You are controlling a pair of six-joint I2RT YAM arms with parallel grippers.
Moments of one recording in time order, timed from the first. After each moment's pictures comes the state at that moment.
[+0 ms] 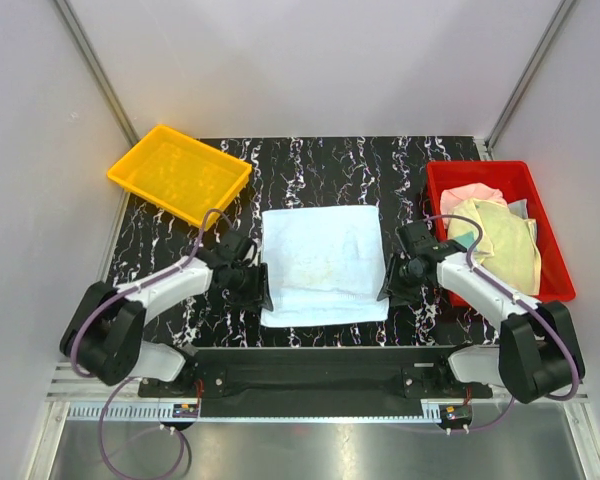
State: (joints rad) left arm -0.51 1.39 0.69 -0.53 0.32 -0.57; right arm 0.36 1.29 0.74 -0.71 -0.16 0.66
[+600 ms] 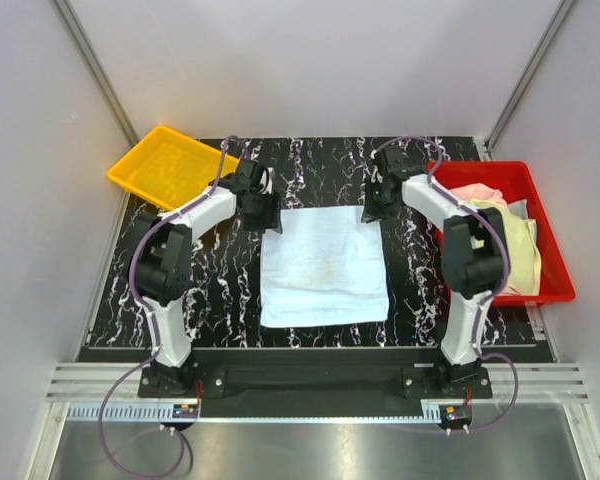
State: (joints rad) left arm -0.37 1.89 1.38 -0.54 0.20 -0.33; right arm 0.29 1.94 1.47 -0.60 -0.13 0.32
